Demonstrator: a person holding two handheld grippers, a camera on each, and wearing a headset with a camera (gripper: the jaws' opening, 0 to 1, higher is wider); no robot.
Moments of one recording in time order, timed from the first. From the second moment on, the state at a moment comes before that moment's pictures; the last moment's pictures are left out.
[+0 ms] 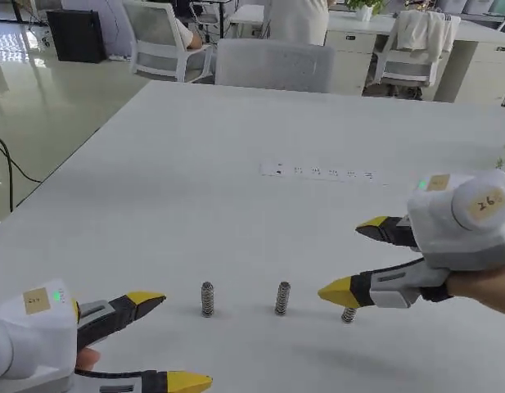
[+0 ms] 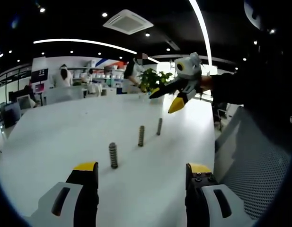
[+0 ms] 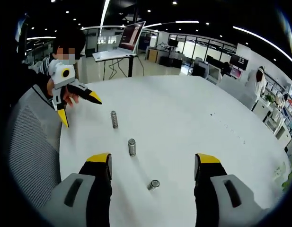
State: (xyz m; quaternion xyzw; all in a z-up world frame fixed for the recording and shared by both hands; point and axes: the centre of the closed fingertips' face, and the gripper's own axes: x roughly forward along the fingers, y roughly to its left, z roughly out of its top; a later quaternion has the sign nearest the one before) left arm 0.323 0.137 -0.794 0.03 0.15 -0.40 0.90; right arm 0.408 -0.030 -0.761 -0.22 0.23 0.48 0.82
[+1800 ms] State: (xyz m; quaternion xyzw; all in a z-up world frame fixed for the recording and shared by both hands) left arm 0.324 0.139 -0.799 0.00 0.15 -0.38 0.91; right arm 0.358 -0.051 -0.816 -0.14 0.21 0.46 0.85
